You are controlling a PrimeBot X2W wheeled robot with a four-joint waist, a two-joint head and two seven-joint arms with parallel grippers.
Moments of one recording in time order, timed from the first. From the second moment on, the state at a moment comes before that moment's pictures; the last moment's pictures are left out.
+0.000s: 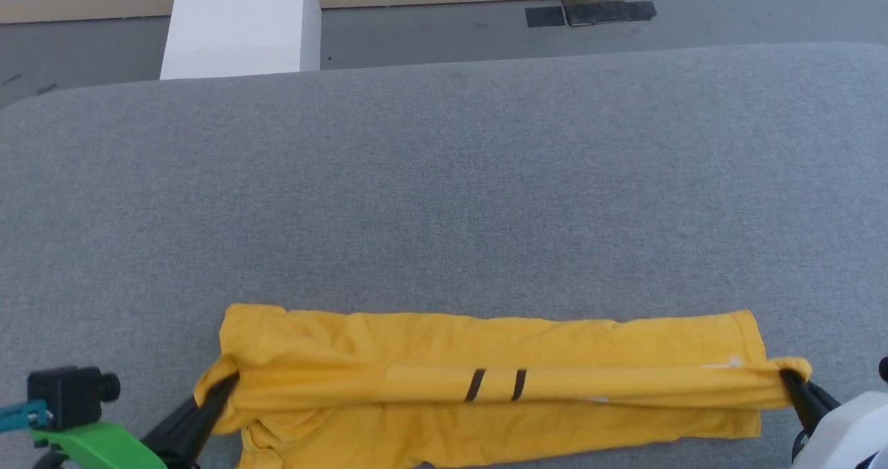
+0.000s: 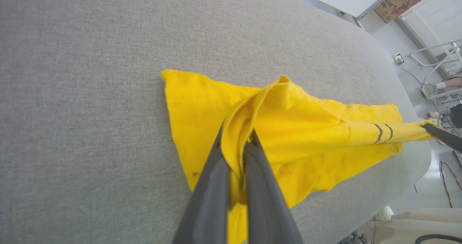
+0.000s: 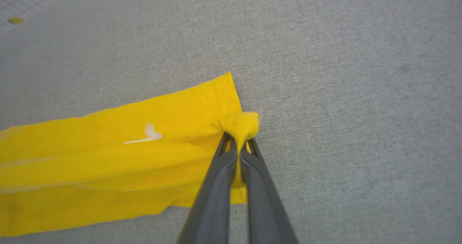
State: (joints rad) left arm 0.18 0.84 -0.36 -0.34 -1.17 0.05 0.05; right arm 0.17 -0.05 -0.30 -0.24 0.37 0.13 0.62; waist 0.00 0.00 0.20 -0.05
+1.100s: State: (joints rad) left arm 0.03 0.68 -0.49 -0.01 -1.16 0.03 0.13; right arm 0.13 -0.06 -0.25 -0.08 0.36 0.13 0.69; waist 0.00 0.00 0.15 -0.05
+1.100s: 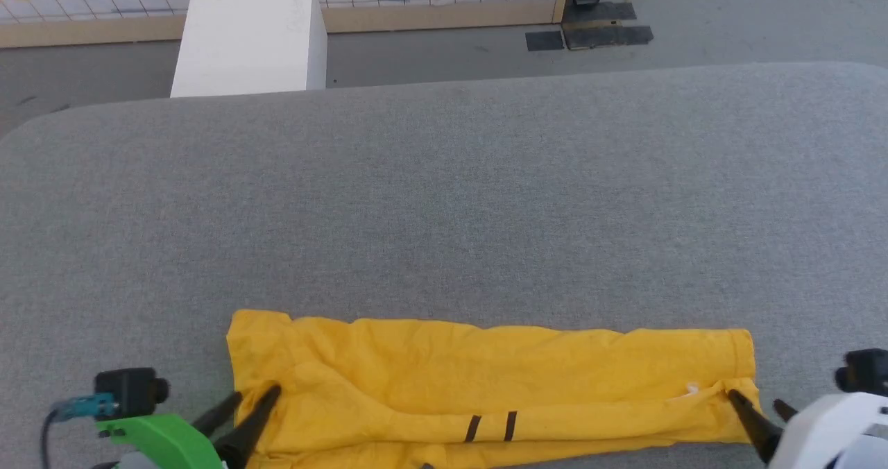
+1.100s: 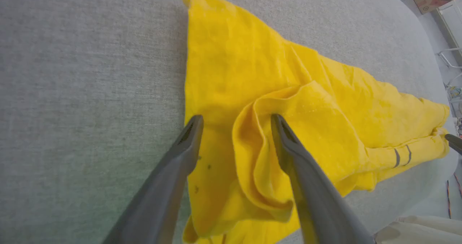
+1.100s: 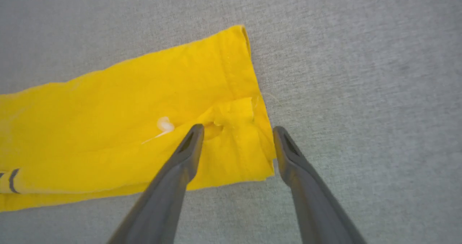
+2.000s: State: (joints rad) left arm 0.26 0.35 -0.11 -0.27 -0.47 0.11 -0.26; right arm 0.25 -0.10 -0.27 -0.07 0.31 0.13 0.39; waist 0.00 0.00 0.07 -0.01
